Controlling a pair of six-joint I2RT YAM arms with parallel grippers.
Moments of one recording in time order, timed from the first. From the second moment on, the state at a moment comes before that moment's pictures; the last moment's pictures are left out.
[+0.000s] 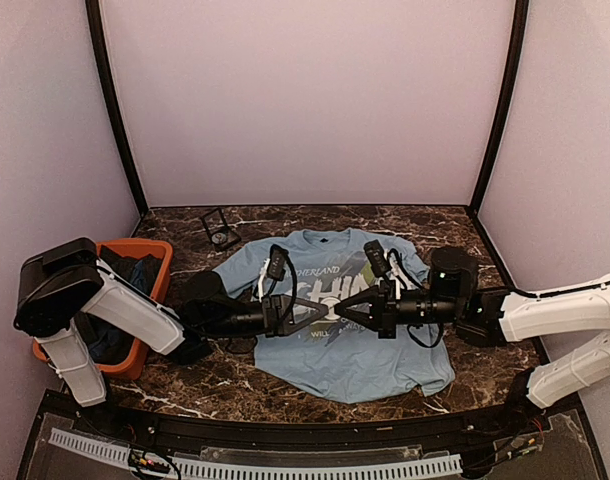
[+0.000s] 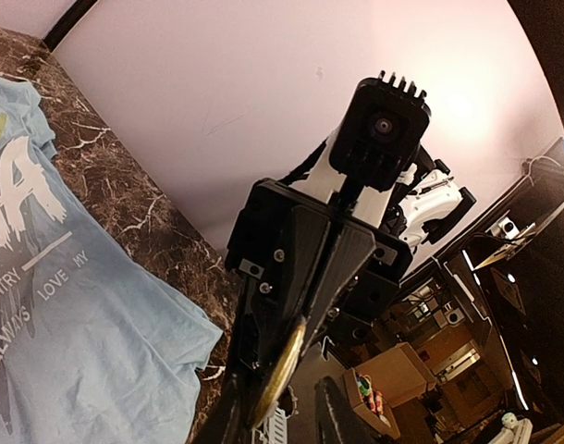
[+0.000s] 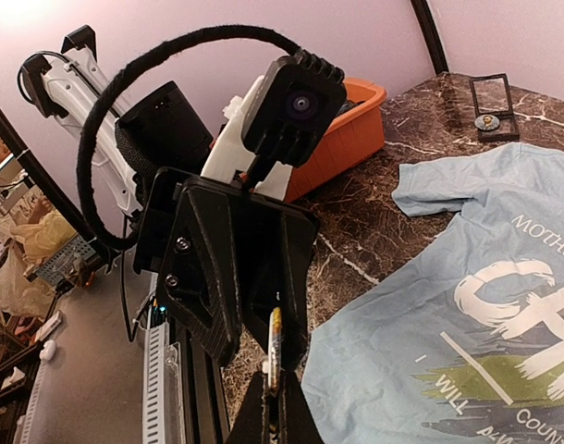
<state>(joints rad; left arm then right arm) -0.99 1.73 0.61 1.23 0.50 -0.94 0.90 1.25 0.54 0.51 -0.52 0.37</state>
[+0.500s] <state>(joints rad) -0.99 1.74 0.61 1.20 0.49 -0.94 0.92 1.25 0.54 0.51 -0.49 0.36</state>
